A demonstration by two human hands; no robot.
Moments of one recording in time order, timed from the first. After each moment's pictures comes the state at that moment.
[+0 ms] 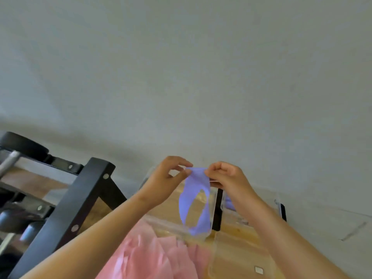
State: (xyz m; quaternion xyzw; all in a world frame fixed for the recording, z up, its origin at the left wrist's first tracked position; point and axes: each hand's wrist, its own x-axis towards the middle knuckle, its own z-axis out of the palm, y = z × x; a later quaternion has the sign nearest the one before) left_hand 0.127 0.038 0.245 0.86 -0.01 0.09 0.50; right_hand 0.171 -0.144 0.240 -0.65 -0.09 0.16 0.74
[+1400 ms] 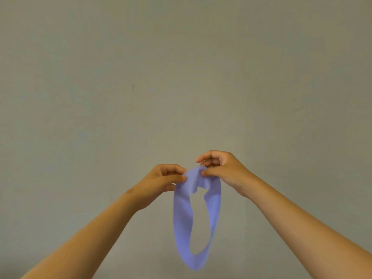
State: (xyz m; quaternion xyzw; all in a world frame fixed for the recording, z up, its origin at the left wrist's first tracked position) left_hand 0.122 -0.059 0.550 0.74 -0.27 -0.02 0.62; right_hand 0.122 -0.268 0.563 -0.76 -0.23 -0.09 0.59
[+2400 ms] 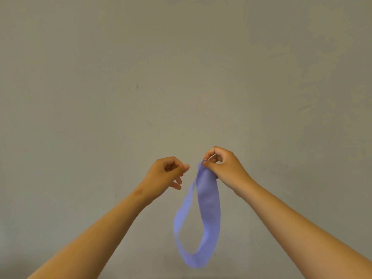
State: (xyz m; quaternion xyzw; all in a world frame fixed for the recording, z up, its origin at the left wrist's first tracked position) left_hand 0.120 -0.065 0.555 0.79 -0.21 0.14 0.56; right_hand 0.131 -0.255 0.557 -0.78 -0.17 -0.20 0.56
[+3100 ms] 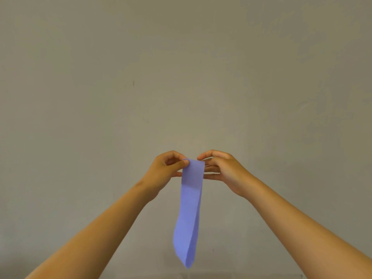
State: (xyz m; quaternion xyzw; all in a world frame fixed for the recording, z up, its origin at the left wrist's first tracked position) left_hand 0.129 -0.076 0.555 0.74 -0.21 0.10 0.63; right_hand 0.127 -0.263 0.555 -0.70 -0.19 -0.02 0.69
